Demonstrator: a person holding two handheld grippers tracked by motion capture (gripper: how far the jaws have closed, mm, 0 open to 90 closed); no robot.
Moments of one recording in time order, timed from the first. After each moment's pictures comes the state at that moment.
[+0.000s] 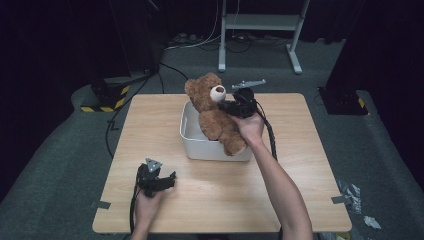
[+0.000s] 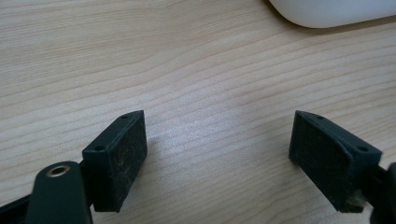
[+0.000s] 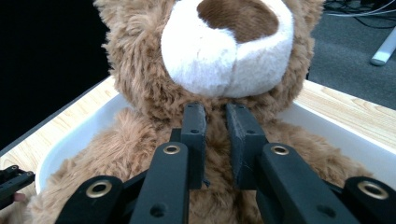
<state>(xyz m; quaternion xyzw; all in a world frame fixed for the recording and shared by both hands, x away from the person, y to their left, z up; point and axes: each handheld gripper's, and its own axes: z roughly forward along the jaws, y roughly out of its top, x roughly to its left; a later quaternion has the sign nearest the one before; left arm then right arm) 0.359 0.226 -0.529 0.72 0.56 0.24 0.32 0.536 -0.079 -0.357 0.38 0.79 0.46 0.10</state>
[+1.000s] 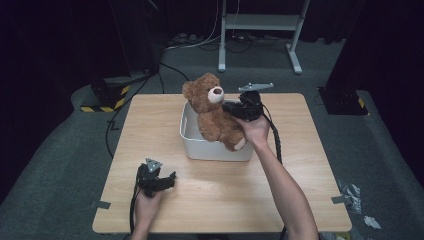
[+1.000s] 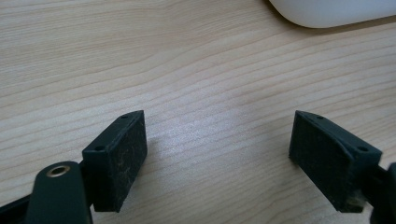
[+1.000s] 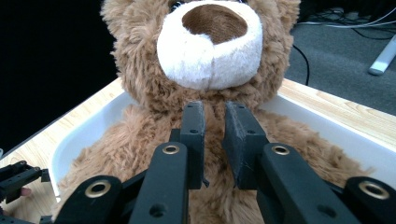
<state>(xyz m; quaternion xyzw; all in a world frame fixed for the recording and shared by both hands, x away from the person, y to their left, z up) 0.359 0.226 -0.529 0.72 0.56 0.24 0.32 0.524 -0.095 -0.355 0.37 0.79 0.48 0.11</state>
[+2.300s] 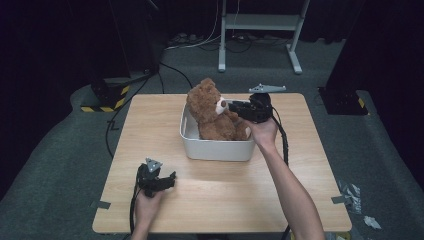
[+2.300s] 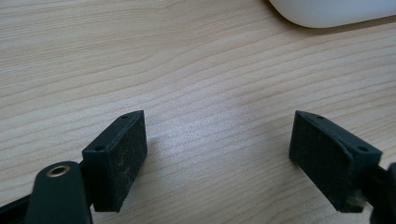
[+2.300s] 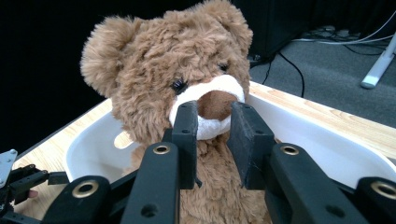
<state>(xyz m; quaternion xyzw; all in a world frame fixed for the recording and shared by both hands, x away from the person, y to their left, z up) 0.359 0.226 -0.528 0.72 0.56 0.24 0.32 0.508 -0.119 -0.347 0.37 0.77 0.51 0.12</state>
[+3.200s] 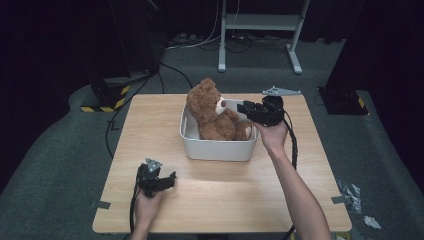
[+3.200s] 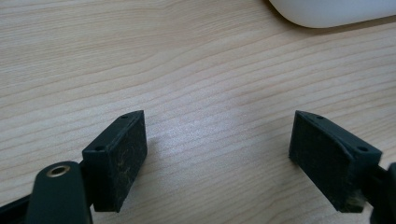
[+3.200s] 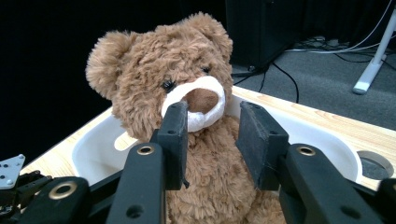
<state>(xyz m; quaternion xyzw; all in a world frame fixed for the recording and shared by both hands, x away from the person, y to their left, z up) 0.358 0.226 -0.528 0.72 0.56 0.24 0.32 0.495 -0.147 -0.345 0.38 0.74 0.54 0.13</state>
